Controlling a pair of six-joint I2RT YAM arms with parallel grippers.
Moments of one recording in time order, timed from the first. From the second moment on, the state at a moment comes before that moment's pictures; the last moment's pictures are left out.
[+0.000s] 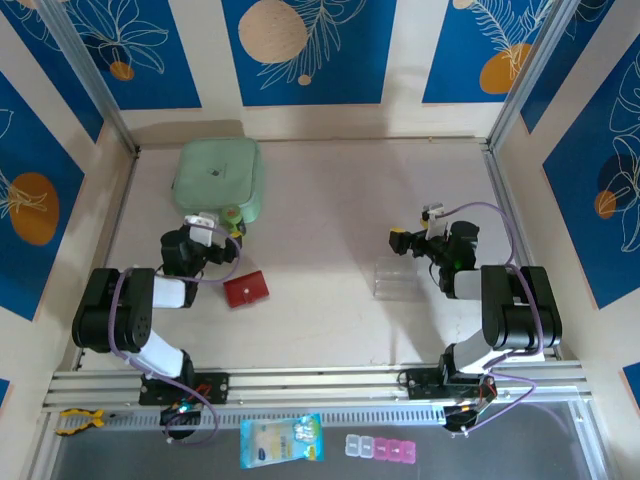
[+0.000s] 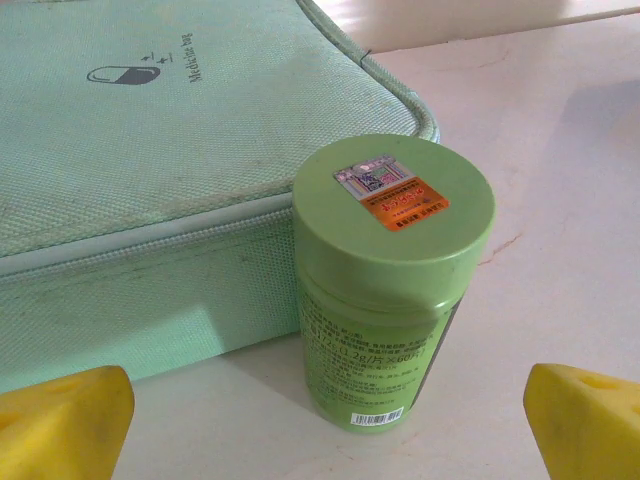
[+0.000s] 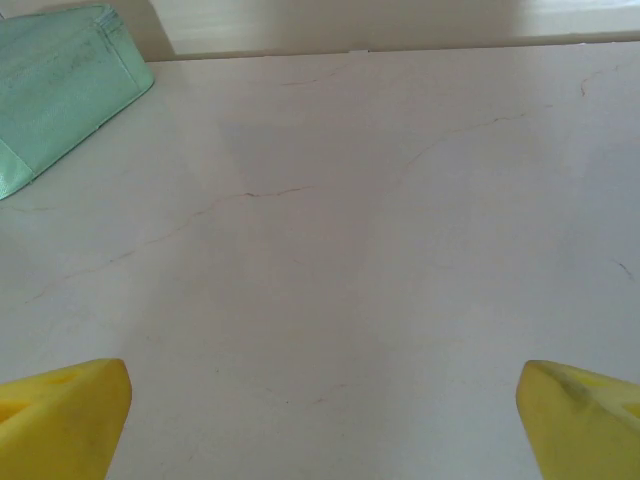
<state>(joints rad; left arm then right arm) -0.01 1.56 0.36 0.87 0.31 0.10 -0.06 1.52 0.39 0.75 -0.52 0.02</state>
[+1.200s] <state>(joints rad) -0.01 1.56 0.36 0.87 0.23 0.08 -0.06 1.52 0.39 0.75 -0.52 0.02</state>
